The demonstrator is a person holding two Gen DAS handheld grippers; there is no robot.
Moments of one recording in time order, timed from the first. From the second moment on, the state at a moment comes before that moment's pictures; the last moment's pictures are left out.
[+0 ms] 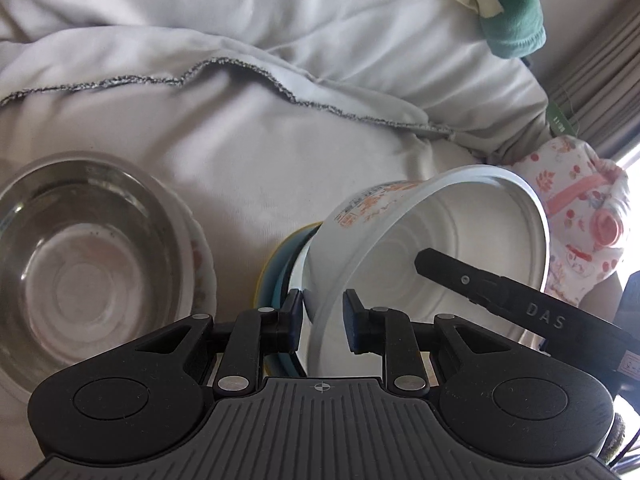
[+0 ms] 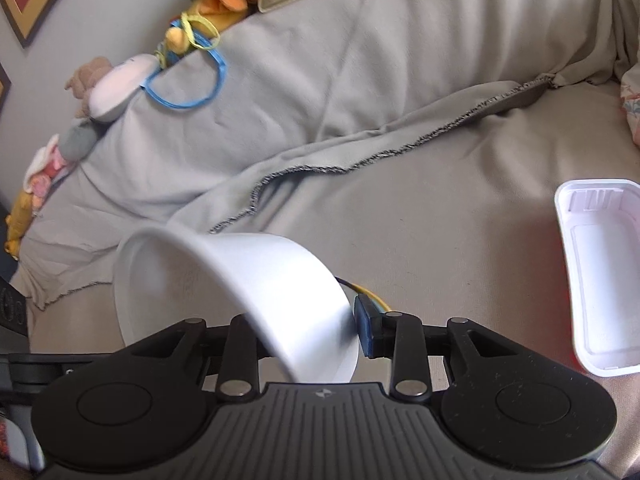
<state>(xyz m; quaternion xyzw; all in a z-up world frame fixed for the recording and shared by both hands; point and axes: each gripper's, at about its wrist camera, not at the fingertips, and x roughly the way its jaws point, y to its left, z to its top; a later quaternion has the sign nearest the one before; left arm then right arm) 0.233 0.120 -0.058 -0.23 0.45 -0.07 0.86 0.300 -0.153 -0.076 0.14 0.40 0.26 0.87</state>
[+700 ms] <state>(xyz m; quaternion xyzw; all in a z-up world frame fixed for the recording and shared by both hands) 0.192 0.109 -0.025 -0.27 0.43 -0.06 0.86 0.249 -0.173 -0.052 0.12 0.38 0.24 0.88</state>
